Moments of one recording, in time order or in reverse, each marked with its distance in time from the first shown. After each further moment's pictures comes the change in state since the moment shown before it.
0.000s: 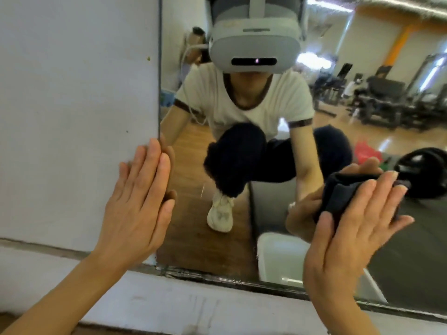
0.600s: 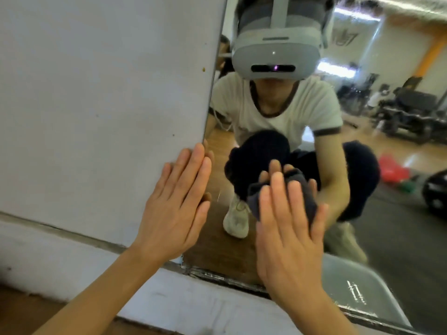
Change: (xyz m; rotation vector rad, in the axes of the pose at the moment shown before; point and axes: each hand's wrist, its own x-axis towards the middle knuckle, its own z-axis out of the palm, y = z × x) left_hand 0.001 0.000 0.003 0.002 0.028 0.018; right_hand -0.013 -0.068 0.027 -0.140 -0.117 -0.583
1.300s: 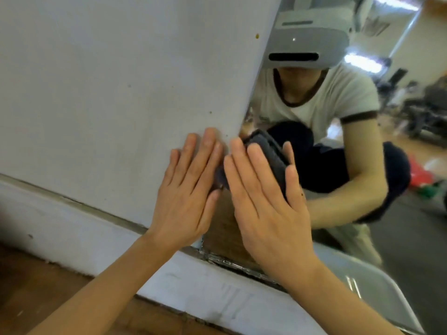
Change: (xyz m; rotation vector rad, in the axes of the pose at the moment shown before) left_hand -0.020 -0.011 0.003 -0.028 0.029 -0.123; right_hand 0.036 -0.032 0.017 -0.125 -0.014 -0.257
